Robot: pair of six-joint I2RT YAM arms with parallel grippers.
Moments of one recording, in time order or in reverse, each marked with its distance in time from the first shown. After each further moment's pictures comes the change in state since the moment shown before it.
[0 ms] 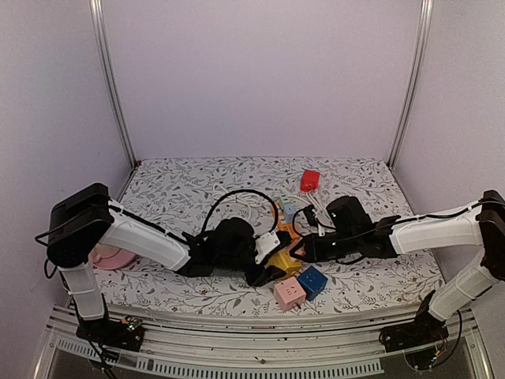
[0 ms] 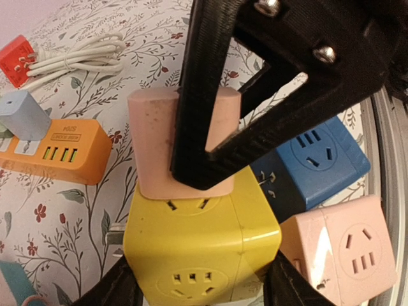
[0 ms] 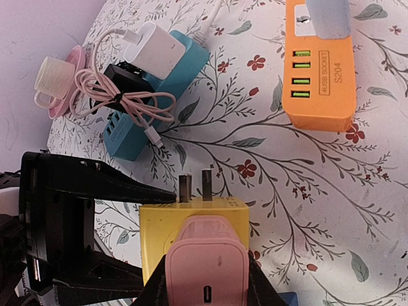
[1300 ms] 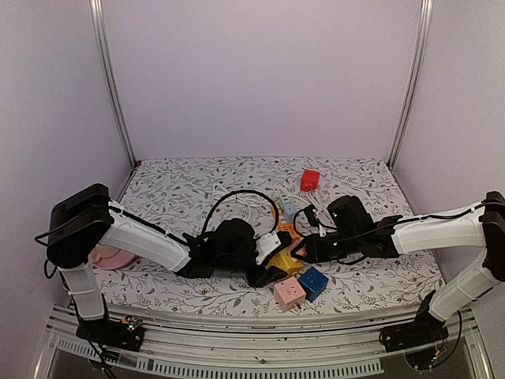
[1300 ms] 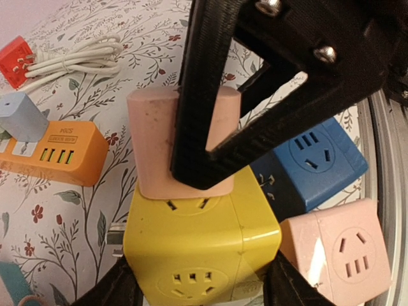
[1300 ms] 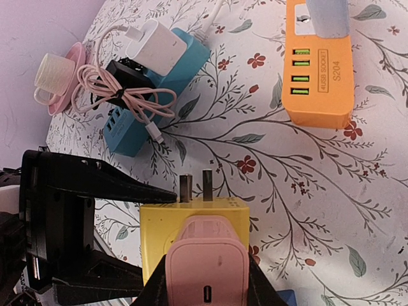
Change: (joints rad) left arm -0.008 0.000 -0.001 0.010 -0.004 -0.014; right arm 0.001 -0.020 0.000 -0.027 0.003 -0.015
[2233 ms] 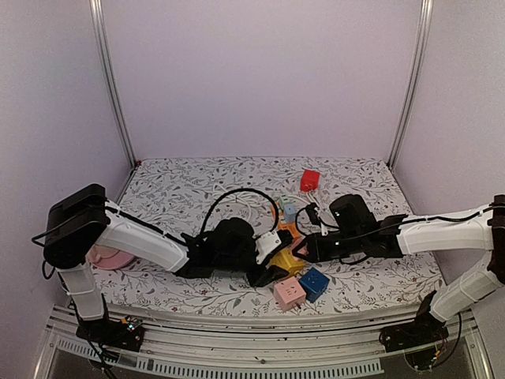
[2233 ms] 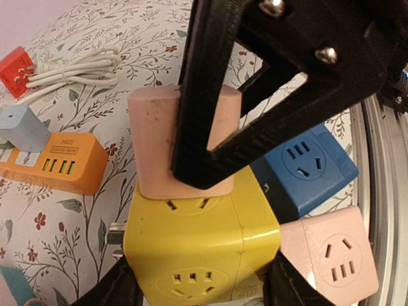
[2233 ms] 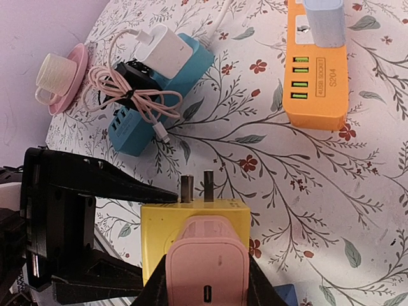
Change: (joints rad) left arm -0.006 -0.013 -0.004 0.014 0.000 0.000; right arm 0.018 -0.045 0.005 -0.044 0.032 -0.008
